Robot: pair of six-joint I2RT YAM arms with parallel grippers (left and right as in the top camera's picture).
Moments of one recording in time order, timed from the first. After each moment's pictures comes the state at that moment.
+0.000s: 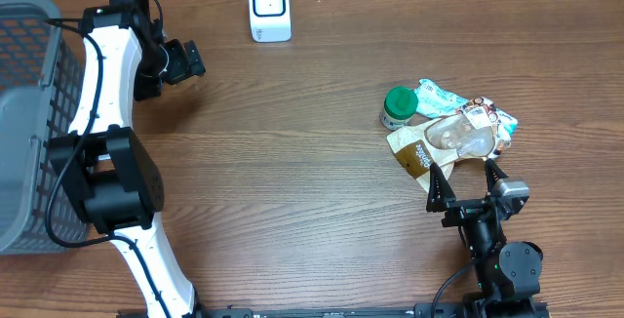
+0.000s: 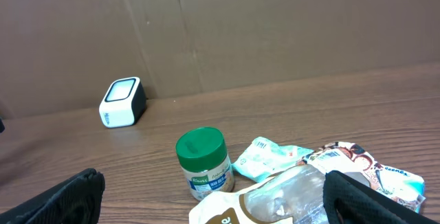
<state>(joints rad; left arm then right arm) 0.14 2.18 1.97 -1.17 0.13 -0.28 0.11 0.01 0.02 -0.03 -0.02 0.20</state>
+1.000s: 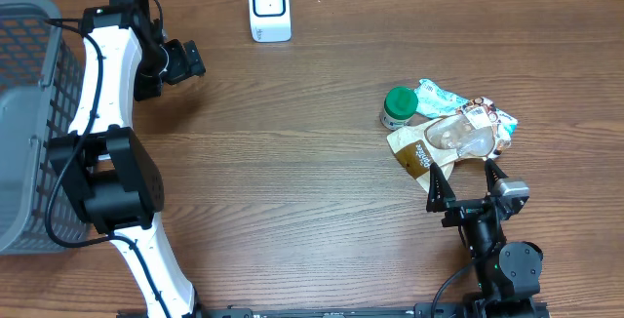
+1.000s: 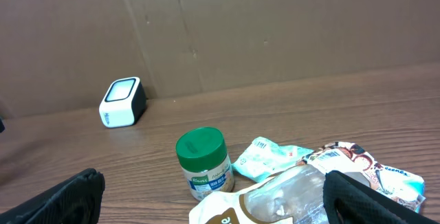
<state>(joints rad) 0.14 2.18 1.97 -1.17 0.13 -0.28 0.11 0.01 0.02 -0.03 -0.02 0.20</state>
